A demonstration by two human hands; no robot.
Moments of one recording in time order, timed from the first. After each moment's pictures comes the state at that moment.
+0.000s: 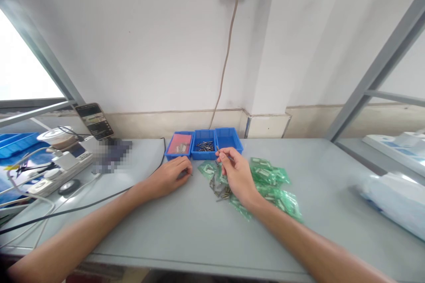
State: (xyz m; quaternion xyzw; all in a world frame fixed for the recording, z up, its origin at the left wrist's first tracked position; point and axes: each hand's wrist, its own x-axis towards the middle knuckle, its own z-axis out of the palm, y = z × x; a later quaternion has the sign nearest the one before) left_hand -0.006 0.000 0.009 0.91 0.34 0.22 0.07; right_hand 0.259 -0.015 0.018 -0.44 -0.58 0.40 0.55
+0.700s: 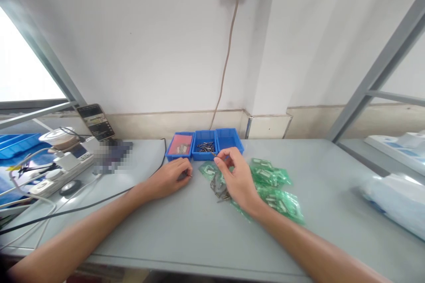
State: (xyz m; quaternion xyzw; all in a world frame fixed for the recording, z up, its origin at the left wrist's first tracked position) left_hand -0.007 0.001 0.007 0.91 0.34 0.22 0.08; right_hand 0.258 -0.022 0.018 -0.45 -0.67 0.24 0.54
